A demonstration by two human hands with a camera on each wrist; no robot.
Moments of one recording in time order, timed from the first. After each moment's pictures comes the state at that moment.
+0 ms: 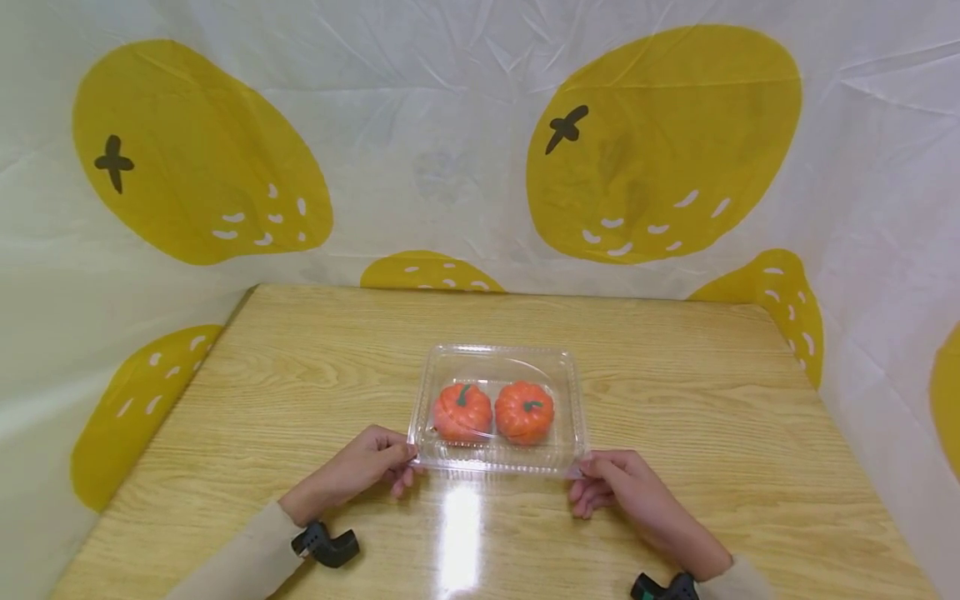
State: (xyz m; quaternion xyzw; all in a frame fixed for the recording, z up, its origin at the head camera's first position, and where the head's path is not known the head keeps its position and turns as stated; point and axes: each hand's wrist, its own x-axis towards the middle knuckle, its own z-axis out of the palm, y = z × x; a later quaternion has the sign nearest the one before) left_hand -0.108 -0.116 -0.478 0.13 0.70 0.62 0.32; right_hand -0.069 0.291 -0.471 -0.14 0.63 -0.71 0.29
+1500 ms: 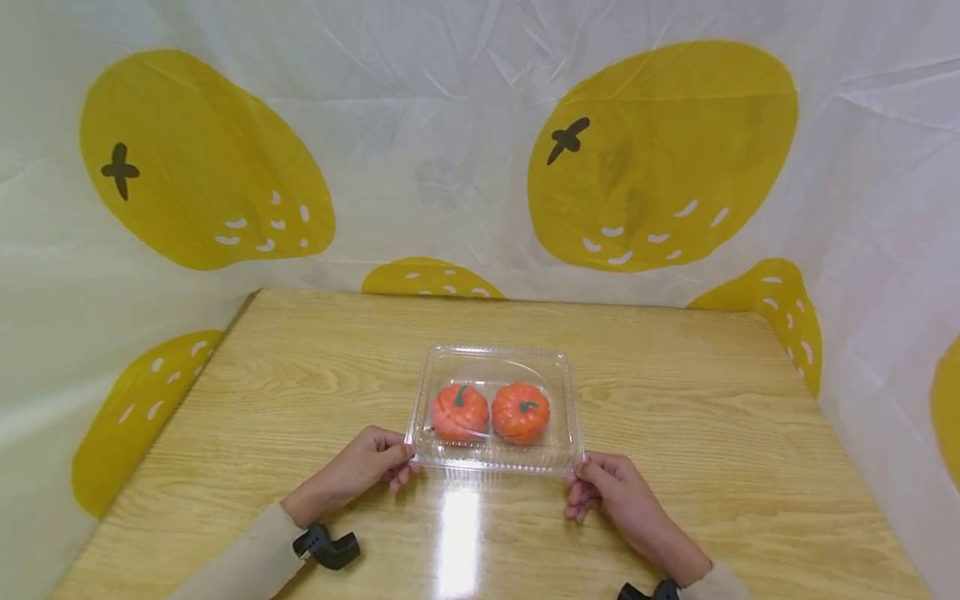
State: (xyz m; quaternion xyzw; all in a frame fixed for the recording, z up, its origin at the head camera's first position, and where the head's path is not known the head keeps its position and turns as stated) left_hand -0.116 -0.119 -0.483 0.11 0.70 0.64 0.31; right_hand -0.068 0.275 -0.476 -0.13 0.61 -0.74 0.25
